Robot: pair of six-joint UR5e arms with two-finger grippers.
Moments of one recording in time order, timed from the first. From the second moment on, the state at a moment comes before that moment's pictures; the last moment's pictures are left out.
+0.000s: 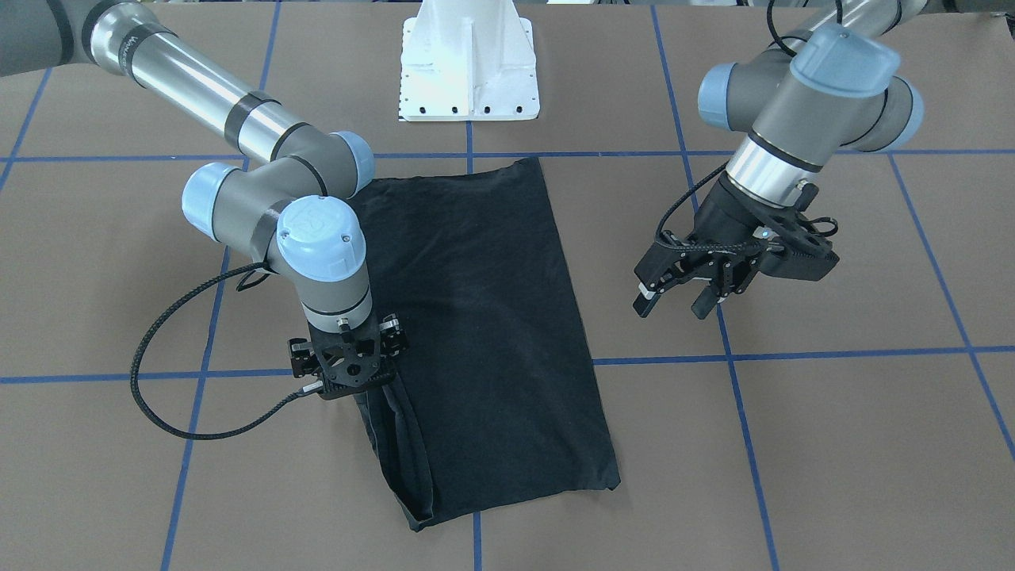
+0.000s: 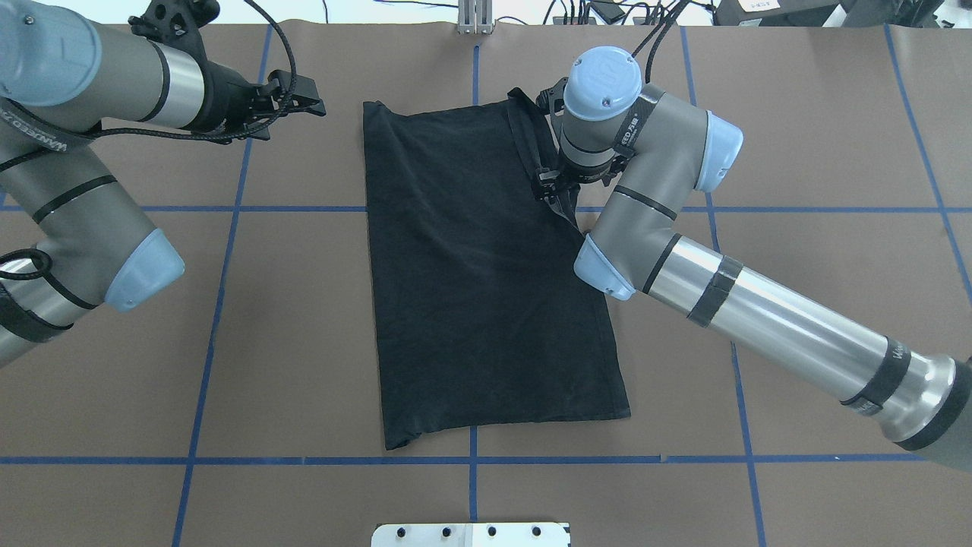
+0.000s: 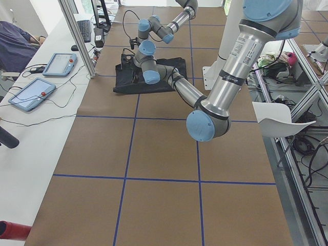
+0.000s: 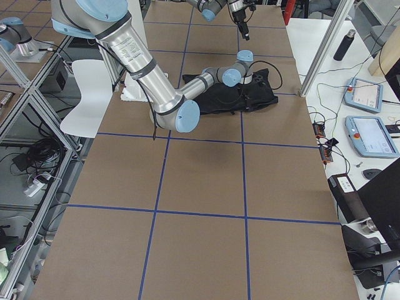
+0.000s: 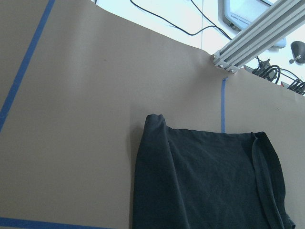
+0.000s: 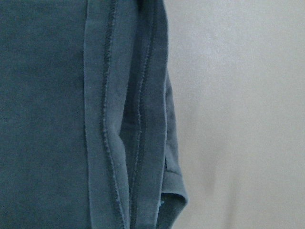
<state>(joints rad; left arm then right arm) -0.88 -2.04 -1.72 -2.16 -1.94 -1.36 0.72 -0.77 1.24 -1.40 1.88 0.72</state>
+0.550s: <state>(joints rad) -0.88 -2.04 -1.73 -2.16 -1.94 -1.35 0.71 -0.72 1.17 -1.39 1.88 0.72</state>
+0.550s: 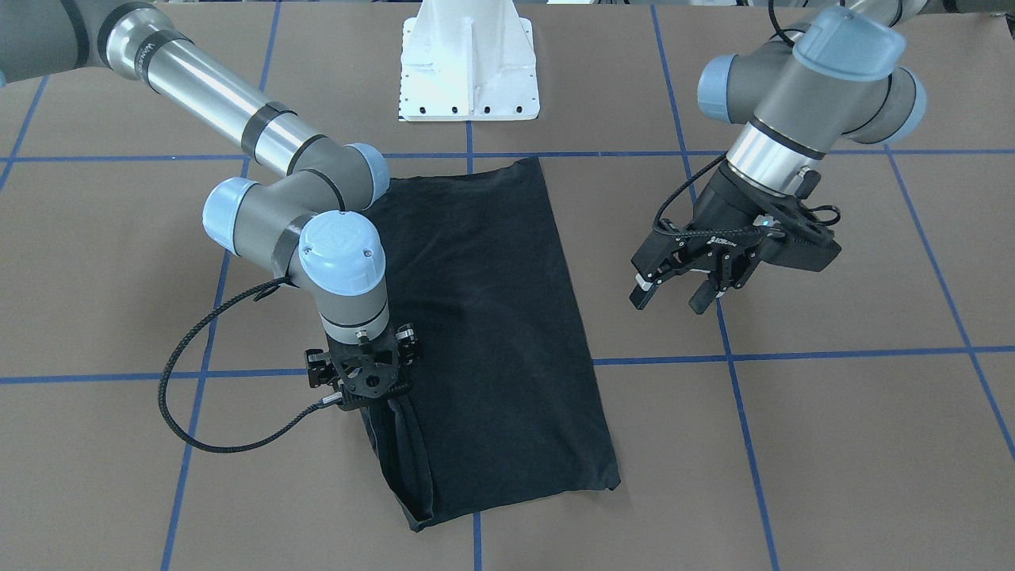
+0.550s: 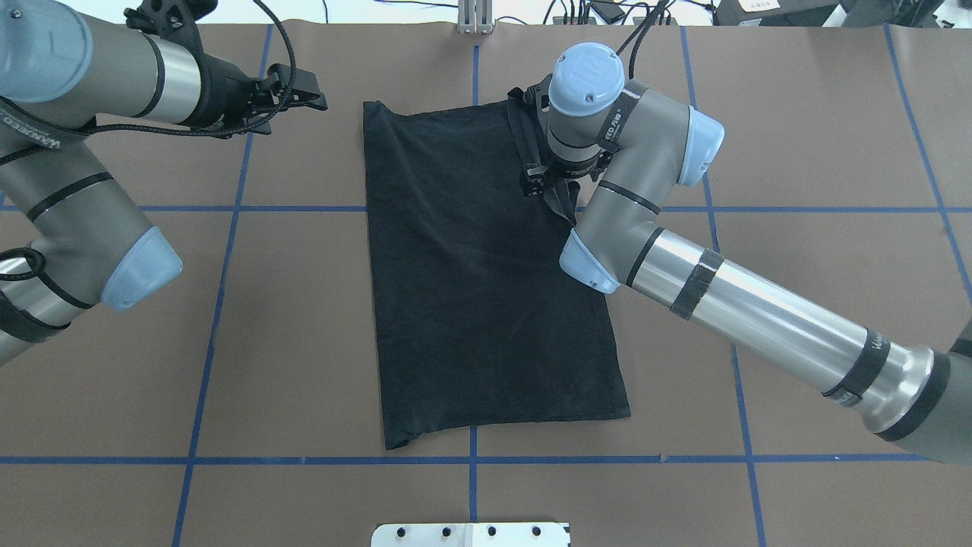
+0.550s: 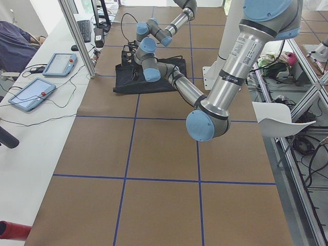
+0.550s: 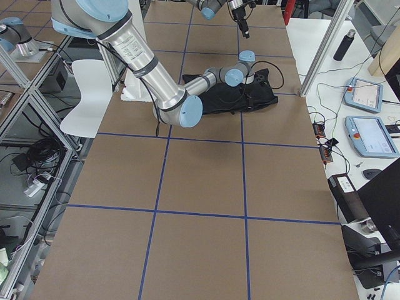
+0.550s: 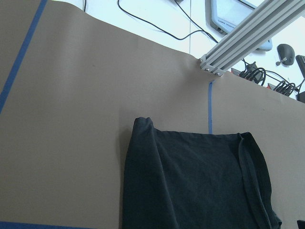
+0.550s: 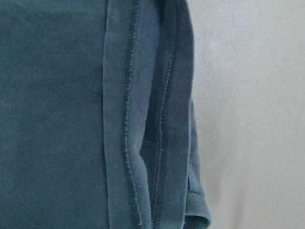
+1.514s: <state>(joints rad) -0.89 -2.05 -1.73 -2.15 -1.95 -1.35 0.70 -0.72 1.14 -1.39 1.88 0.68</state>
